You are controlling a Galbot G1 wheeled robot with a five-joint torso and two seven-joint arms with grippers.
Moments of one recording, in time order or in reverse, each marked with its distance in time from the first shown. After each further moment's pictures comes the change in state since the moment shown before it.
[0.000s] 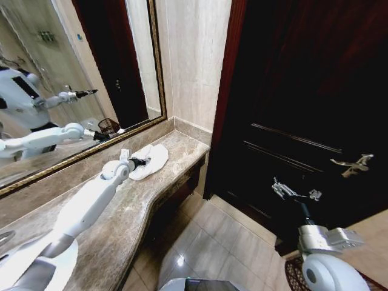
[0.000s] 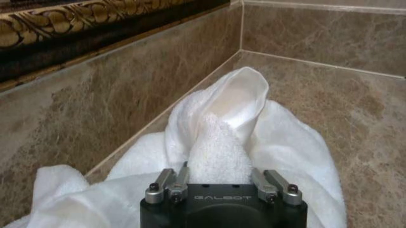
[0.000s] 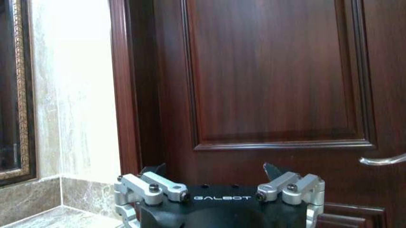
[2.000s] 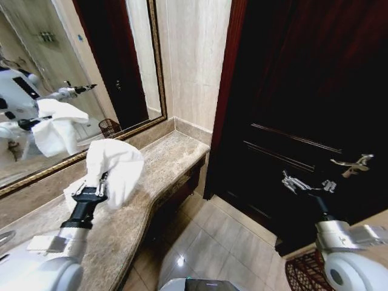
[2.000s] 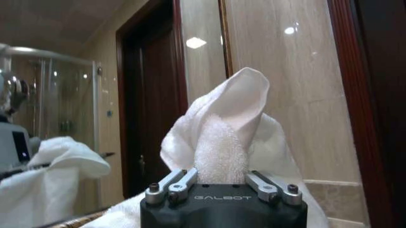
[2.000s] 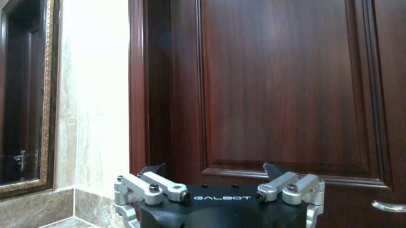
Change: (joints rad) left arm 1.205 -0.574 -0.784 -1.009 0.543 -0.647 0.137; right arm -0.032 -0.138 0.140 0.055 0.158 -0.010 -0.022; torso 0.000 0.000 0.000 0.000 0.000
